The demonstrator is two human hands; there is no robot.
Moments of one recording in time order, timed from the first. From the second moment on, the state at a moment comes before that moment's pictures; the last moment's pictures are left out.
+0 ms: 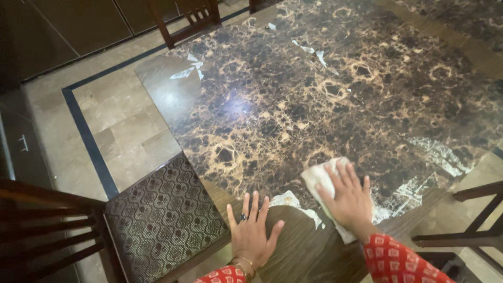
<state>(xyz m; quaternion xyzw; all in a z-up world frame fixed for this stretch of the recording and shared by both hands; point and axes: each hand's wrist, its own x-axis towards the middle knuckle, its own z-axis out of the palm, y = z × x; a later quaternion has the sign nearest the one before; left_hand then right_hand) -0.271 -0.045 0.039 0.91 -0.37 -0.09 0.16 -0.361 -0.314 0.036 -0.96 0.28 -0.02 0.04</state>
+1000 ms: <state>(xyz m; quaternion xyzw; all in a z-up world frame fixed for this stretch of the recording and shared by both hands) -0.320 0.028 0.029 0.84 -0.46 -0.21 0.21 -0.457 -0.048 0.012 -0.94 0.33 -0.06 0.02</state>
